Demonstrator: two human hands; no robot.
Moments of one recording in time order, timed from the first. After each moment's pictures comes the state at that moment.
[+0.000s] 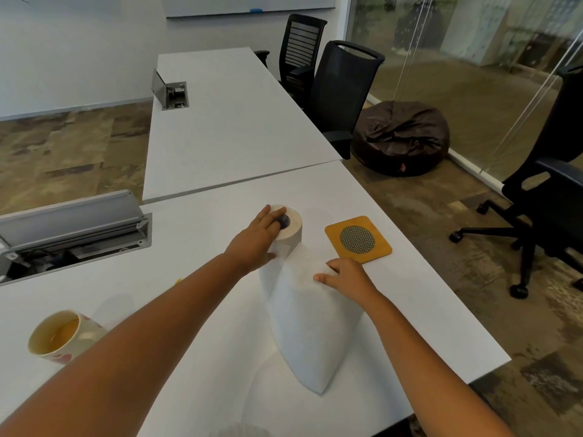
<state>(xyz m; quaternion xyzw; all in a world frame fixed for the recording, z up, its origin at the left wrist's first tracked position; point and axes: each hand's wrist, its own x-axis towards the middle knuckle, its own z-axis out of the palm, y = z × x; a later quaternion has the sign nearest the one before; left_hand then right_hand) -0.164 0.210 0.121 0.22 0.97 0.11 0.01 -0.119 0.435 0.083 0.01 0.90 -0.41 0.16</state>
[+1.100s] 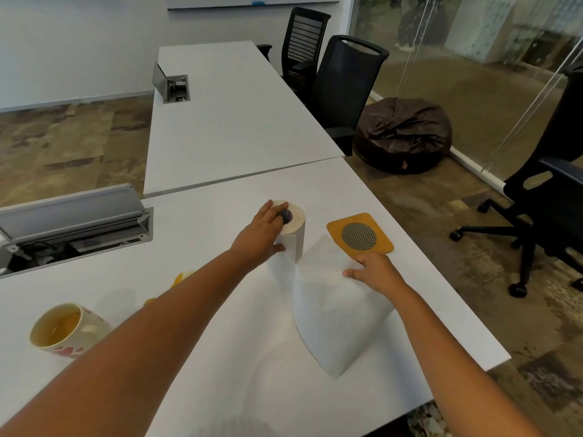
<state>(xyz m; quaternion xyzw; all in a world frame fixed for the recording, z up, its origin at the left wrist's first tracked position) -0.162 0.217 0.123 0.20 0.97 0.12 -0.01 -0.130 0.479 0.082 0.06 0.92 -0.36 0.17</state>
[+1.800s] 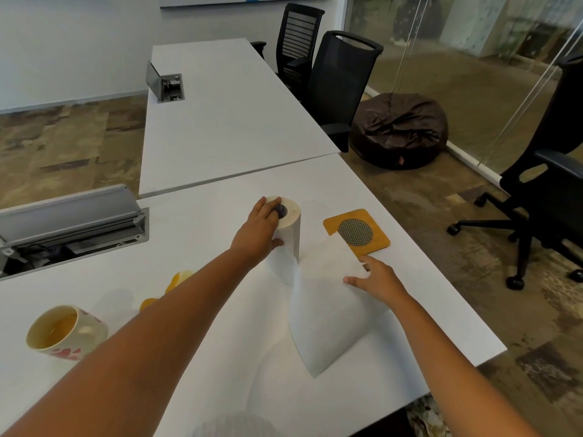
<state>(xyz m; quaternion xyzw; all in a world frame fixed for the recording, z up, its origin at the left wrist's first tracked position) -0.163 0.227 0.122 0.16 0.98 0.13 -0.01 -0.111 0.492 0.065 0.11 0.90 -0.38 0.18</state>
